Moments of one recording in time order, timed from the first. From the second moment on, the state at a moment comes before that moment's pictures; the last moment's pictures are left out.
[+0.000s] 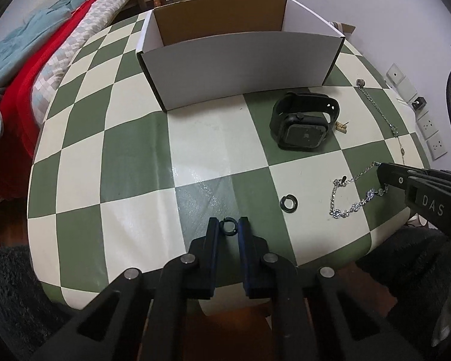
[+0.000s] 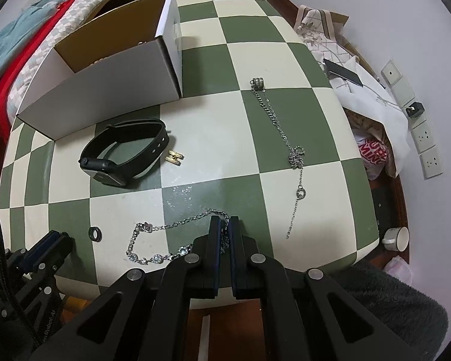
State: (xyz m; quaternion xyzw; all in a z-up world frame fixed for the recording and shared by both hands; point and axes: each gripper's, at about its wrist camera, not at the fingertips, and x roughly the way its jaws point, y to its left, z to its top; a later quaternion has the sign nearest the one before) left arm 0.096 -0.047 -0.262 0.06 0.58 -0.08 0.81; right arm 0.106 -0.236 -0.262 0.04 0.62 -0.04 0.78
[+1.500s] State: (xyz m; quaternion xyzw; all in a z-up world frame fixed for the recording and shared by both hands) left arm 0.188 -0.021 -0.099 0.00 0.43 -0.04 0.90; right arm 0.175 -0.200 -0.072 0.02 0.44 0.02 0.90
